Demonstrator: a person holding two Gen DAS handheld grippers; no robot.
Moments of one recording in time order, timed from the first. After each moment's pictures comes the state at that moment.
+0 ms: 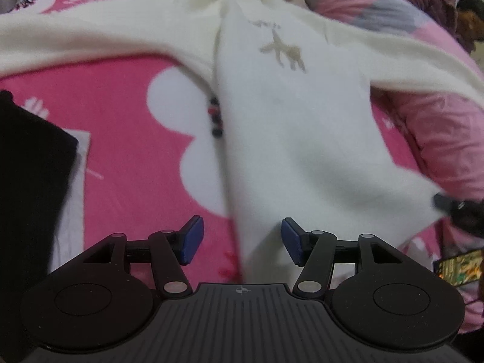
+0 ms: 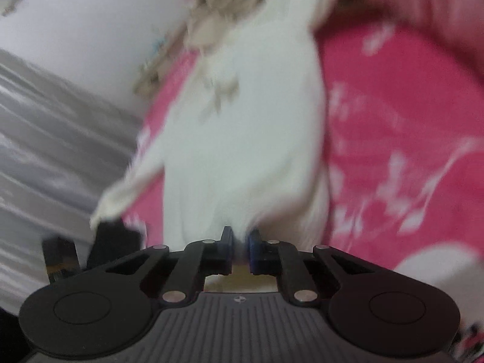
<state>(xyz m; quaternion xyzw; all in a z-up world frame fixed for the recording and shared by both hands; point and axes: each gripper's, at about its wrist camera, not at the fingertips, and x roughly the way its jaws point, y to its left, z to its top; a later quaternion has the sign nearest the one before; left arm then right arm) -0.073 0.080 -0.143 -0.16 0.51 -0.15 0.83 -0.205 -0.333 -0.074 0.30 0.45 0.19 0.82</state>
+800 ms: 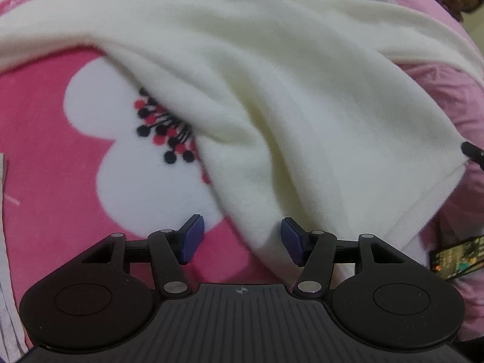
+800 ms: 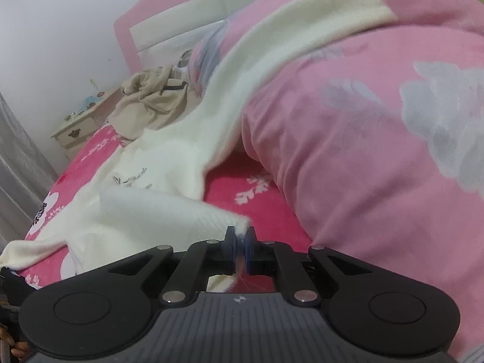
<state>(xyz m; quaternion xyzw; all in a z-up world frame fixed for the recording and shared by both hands) -0.041 0.015 -0.161 -0.12 0.53 -0.20 0.82 -0.200 -0.404 -0.012 0.16 0.37 0.00 0.91</state>
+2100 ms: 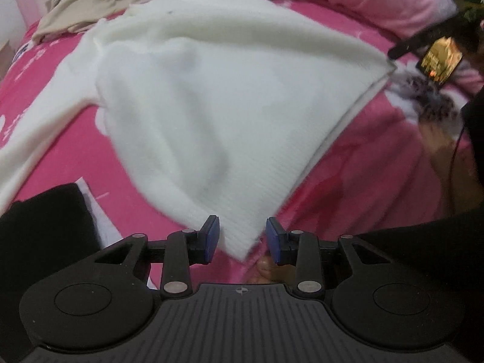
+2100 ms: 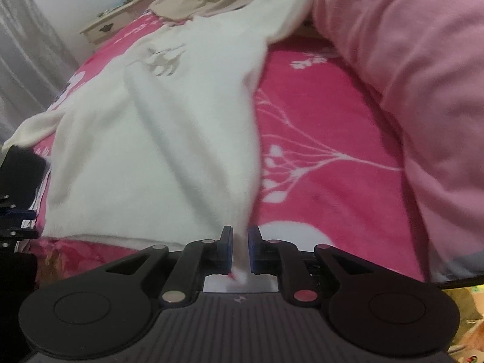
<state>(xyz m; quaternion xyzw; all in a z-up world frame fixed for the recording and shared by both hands) -0.145 0.037 -0.128 0.20 0.47 -0.31 0.80 -0.248 -0.332 -0.067 0.07 0.51 0.10 0.85</state>
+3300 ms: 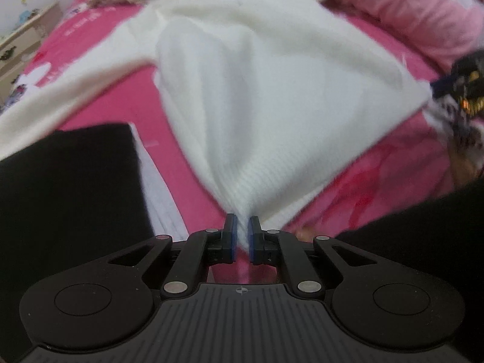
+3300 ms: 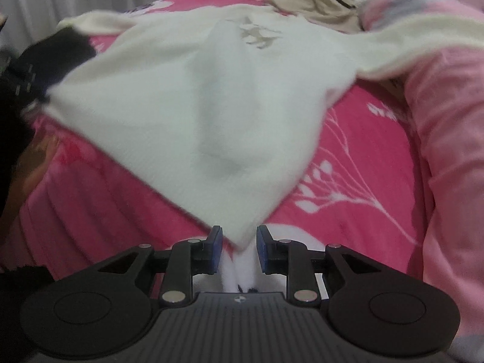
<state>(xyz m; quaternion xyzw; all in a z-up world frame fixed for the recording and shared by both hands) -0.164 0.092 -0.134 0.13 0.49 -0.24 0.83 -0.273 -0.303 -0.083 -0.13 0.47 0.21 0.85</state>
